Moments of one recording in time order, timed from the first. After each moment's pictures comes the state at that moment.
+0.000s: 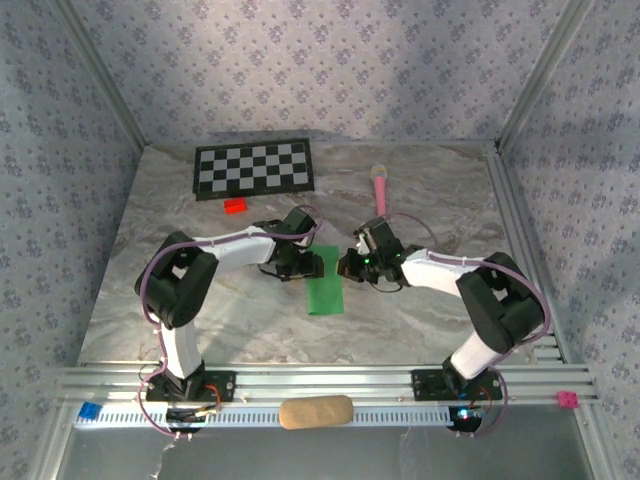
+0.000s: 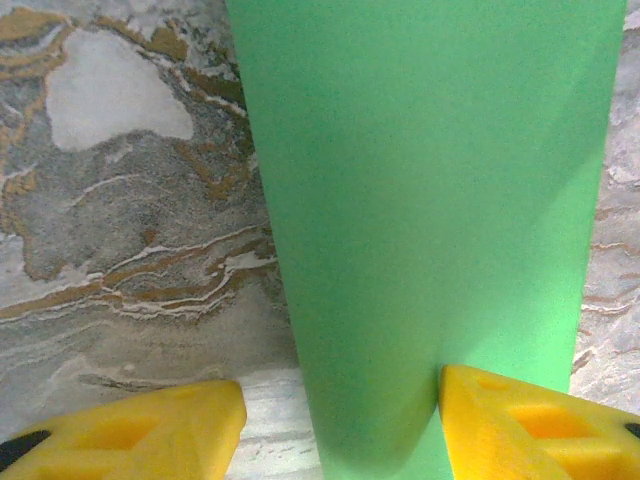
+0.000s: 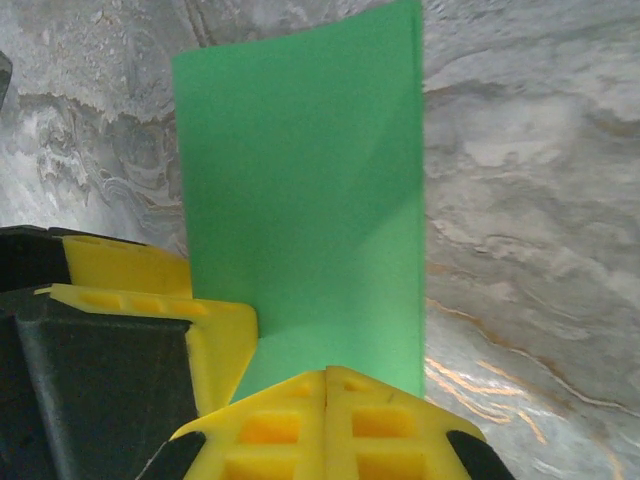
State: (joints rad) left arm -0.70 1.84 1.12 -0.54 0.21 -0.67; right arm 0.59 1.61 0.77 -0.05 -0.38 0.80
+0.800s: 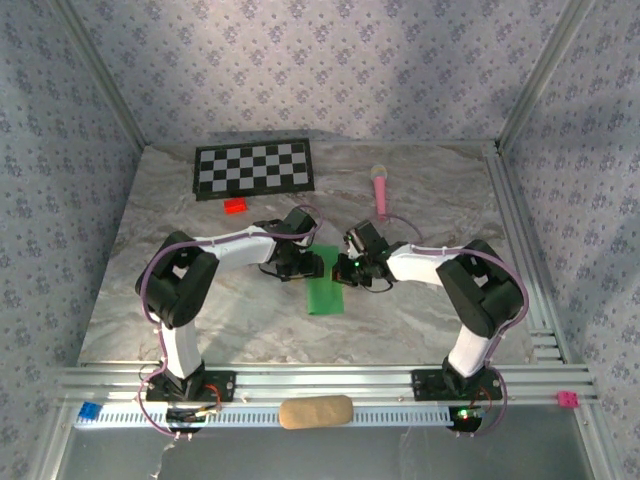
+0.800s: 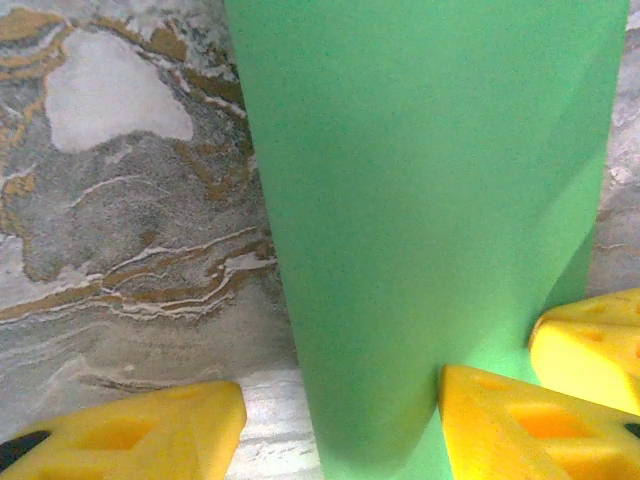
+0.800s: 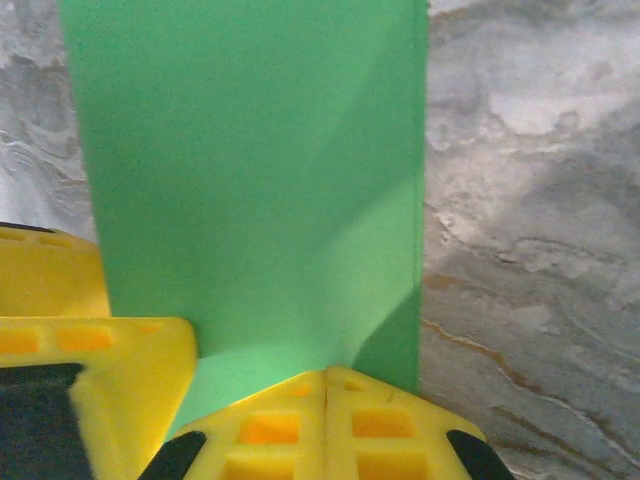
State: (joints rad) left arm -0.70 1.85 1.12 -0.54 0.21 -0.67; right arm 0.64 1.73 0.84 -0.12 -0.35 0.75
